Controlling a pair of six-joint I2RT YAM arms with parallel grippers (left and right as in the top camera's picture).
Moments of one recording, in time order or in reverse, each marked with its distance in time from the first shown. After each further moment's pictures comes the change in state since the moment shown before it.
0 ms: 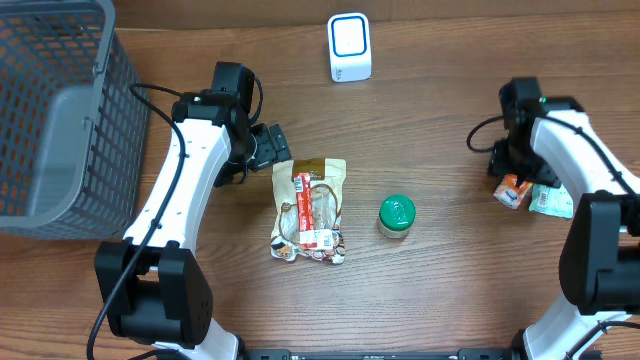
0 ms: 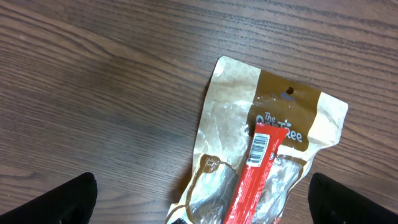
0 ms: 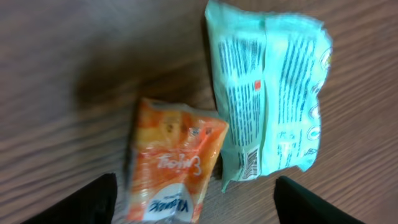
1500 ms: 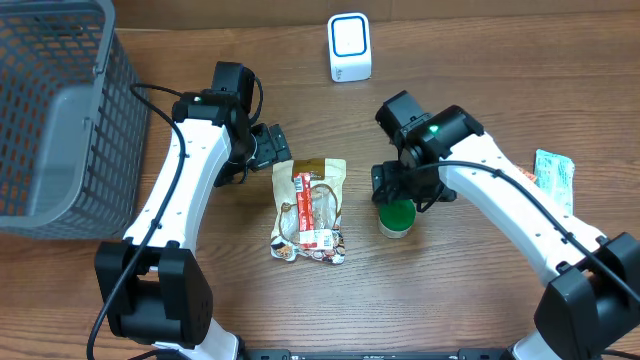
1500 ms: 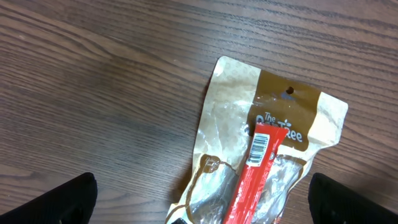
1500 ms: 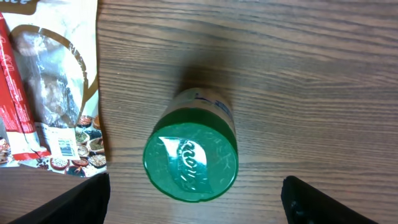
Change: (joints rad) left arm 0.000 0.000 0.000 0.000 0.000 0.000; right arm 0.546 -0.127 0.129 -0.178 -0.372 0.090
